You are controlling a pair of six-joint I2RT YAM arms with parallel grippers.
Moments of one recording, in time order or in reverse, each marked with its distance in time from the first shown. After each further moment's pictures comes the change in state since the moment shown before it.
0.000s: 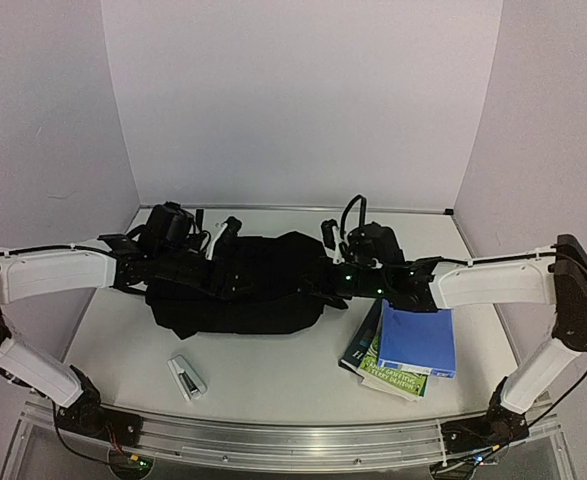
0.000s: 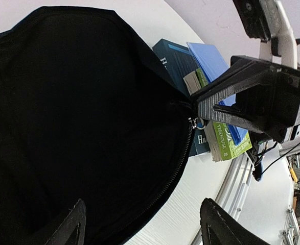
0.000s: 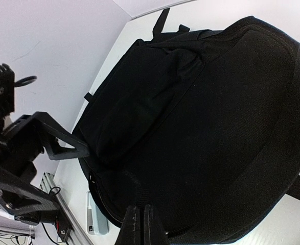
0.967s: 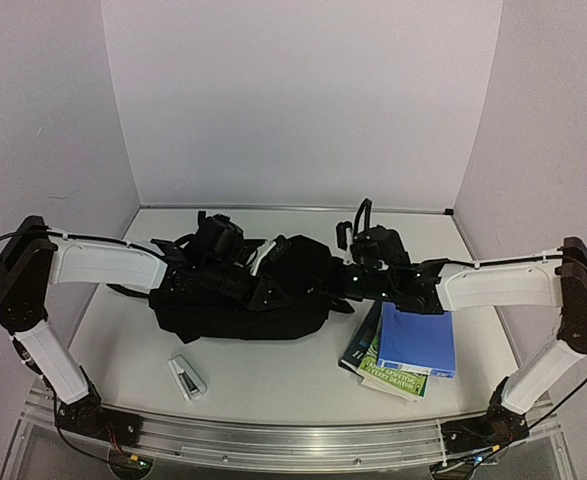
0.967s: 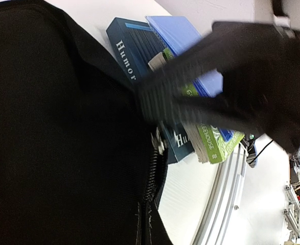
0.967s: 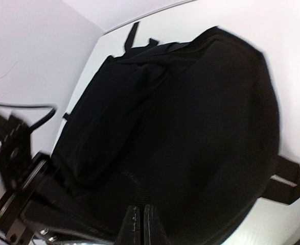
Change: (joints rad) left arm -0.147 0.287 0.134 0.130 0.077 0.037; right arm -0.014 -0.039 -0.038 -0.041 0.131 0.040
